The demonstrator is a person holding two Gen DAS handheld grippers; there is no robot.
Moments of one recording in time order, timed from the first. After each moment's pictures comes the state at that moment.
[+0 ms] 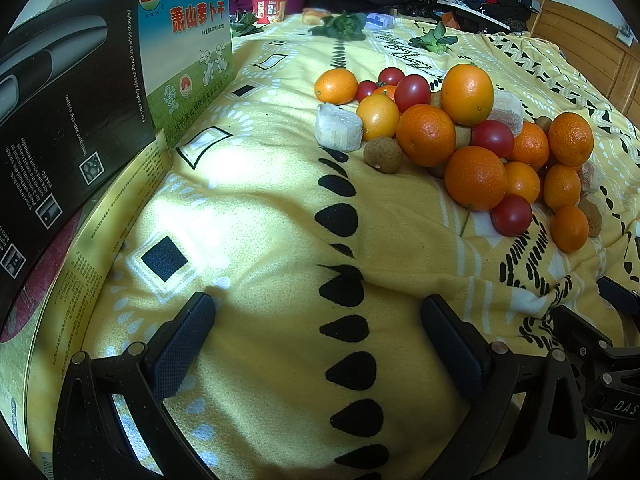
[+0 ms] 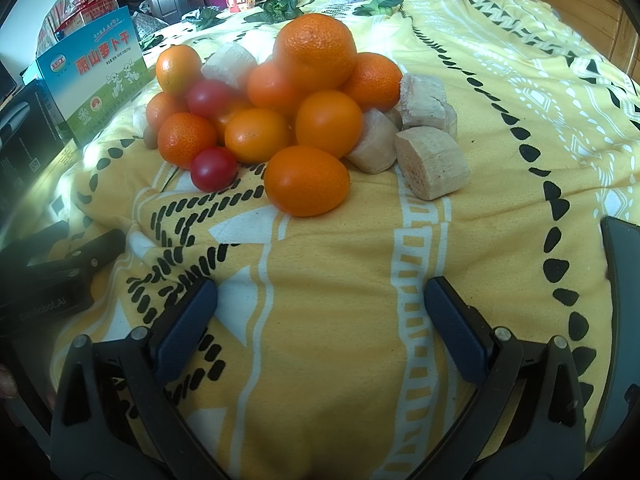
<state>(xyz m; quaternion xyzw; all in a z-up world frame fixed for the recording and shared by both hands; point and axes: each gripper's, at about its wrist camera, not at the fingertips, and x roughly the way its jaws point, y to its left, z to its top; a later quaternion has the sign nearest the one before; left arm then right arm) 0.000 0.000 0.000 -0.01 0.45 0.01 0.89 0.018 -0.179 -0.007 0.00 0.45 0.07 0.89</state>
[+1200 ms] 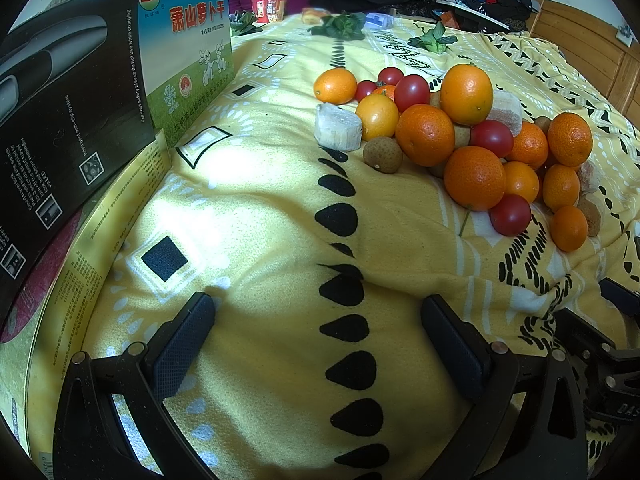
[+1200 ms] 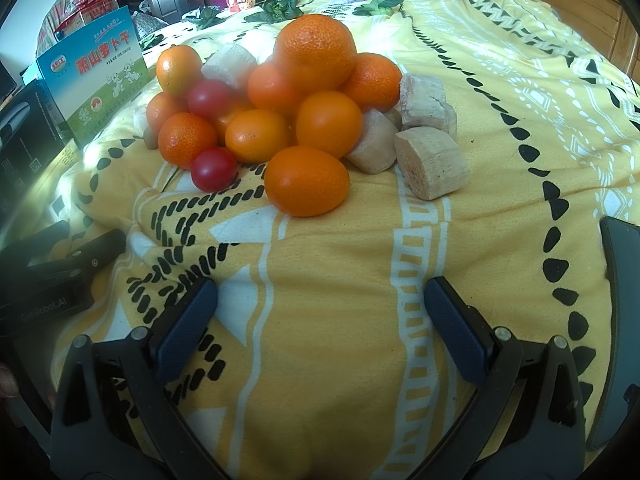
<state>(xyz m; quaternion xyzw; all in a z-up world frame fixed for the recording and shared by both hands) 0.000 0.000 0.000 -0.01 0.45 0.01 0.89 0.015 -0.178 -0.003 0.00 0.46 0.07 0.89</state>
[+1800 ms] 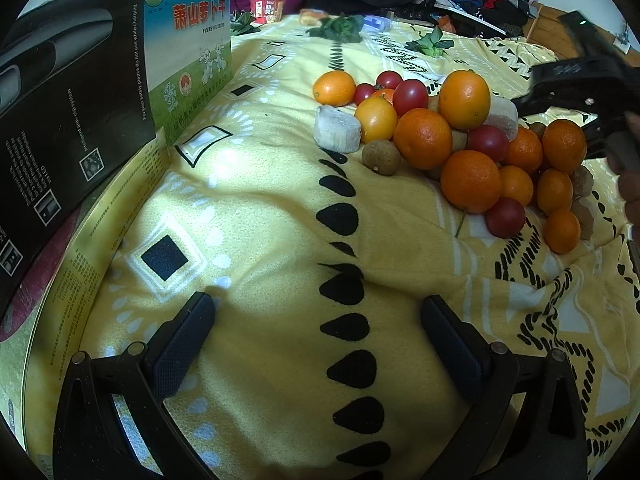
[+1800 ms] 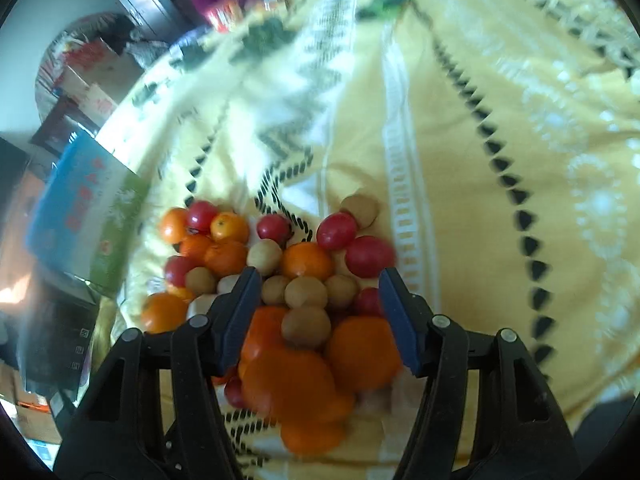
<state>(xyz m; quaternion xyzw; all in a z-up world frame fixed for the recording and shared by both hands) -0.003 0.006 0.001 -0.02 0.45 -0.01 0.89 0.186 -0.192 0.041 0.12 0.54 0.12 0.83</state>
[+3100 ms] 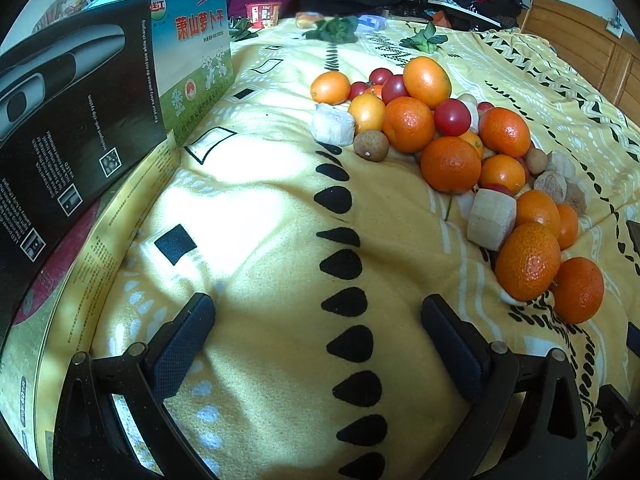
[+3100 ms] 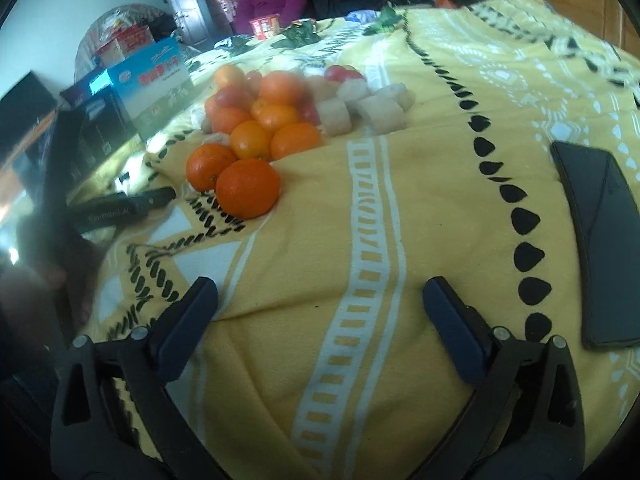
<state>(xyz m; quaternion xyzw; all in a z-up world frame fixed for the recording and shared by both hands) -0.023 -0.003 0.008 0.00 0.45 0.00 0.89 -0.079 -0.207 0.001 0.03 0.41 0.13 0.90</state>
